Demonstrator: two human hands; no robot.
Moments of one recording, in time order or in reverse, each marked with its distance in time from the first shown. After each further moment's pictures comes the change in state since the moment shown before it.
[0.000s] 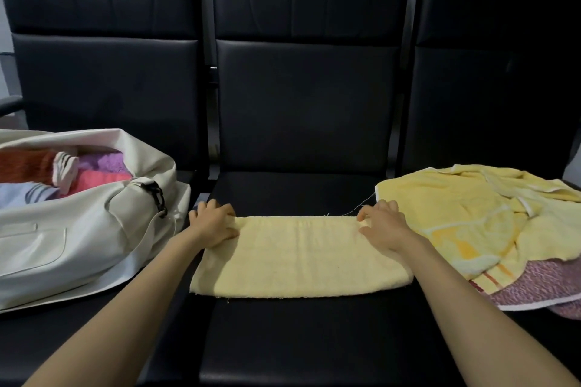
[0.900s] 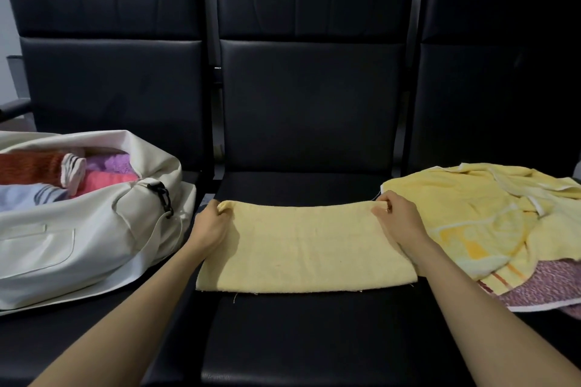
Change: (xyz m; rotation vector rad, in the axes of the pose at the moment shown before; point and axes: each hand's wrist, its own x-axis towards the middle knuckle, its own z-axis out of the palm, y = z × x) left_hand -0.013 -0.004 0.006 -0.693 0.275 -0.171; right_hand -0.005 0.000 -0.007 0.553 0.333 0.122
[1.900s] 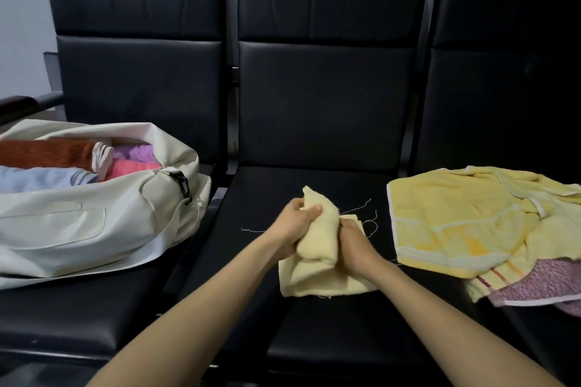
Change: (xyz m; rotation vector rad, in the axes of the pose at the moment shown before) left_hand -0.078 0.098 0.053 -0.781 -0.476 -0.221; right_hand -0.080 -0.051 0.054 0.128 -0.449 -0.097
